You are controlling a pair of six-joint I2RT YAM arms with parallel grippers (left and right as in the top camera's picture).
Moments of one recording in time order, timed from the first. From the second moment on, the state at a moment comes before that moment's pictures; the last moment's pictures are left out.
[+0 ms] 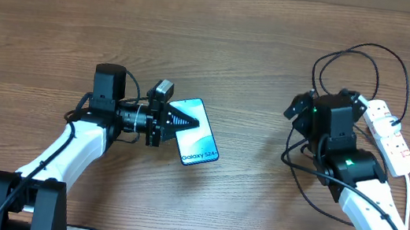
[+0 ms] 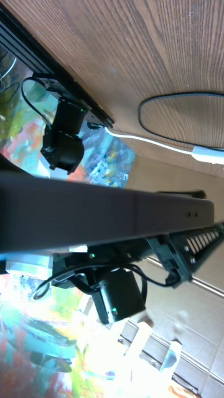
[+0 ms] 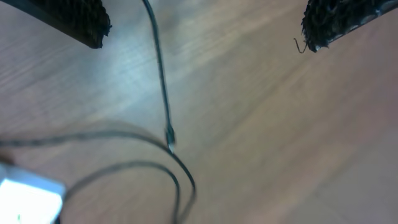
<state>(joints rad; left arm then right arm) -0.09 1.52 0.72 -0.03 1.47 -1.07 0.27 1.21 0.83 -0.42 0.27 0.79</state>
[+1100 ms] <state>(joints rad) -0.04 1.52 0.72 -0.03 1.37 -1.07 0.10 1.84 0.83 0.14 0.15 0.50</state>
